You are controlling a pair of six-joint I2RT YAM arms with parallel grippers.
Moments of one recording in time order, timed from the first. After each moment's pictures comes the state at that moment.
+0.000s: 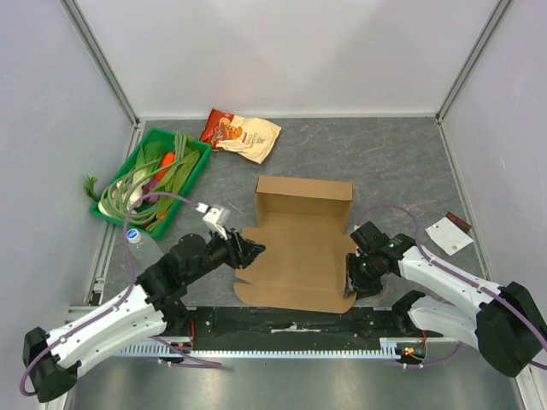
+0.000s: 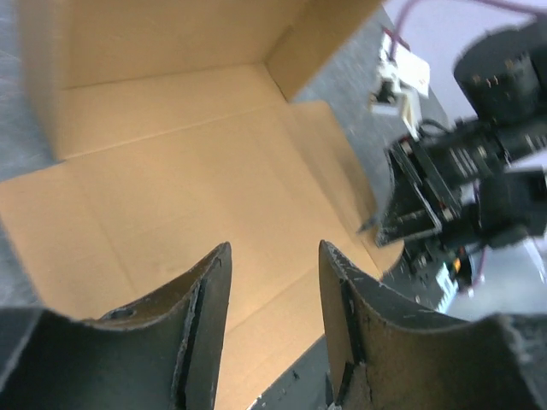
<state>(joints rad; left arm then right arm) -0.87 0.52 0.36 -0.07 -0.09 -0.61 0.61 1.05 0.50 -0.82 -0.23 0.67</state>
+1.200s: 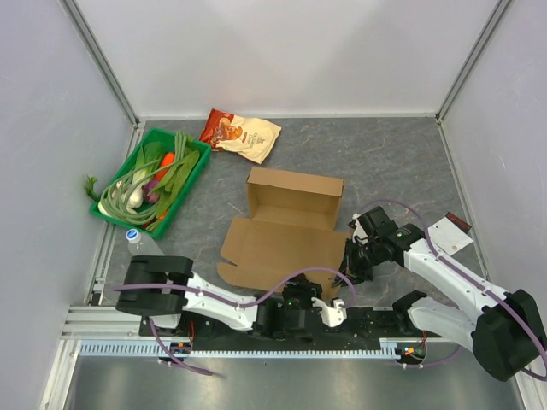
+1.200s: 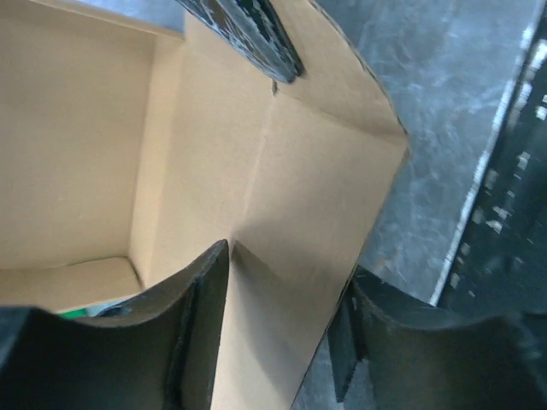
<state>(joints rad) -1.68 1.63 0.75 0.06 -0.77 0.28 0.50 1.04 0.60 -0.80 -0.58 0.76</state>
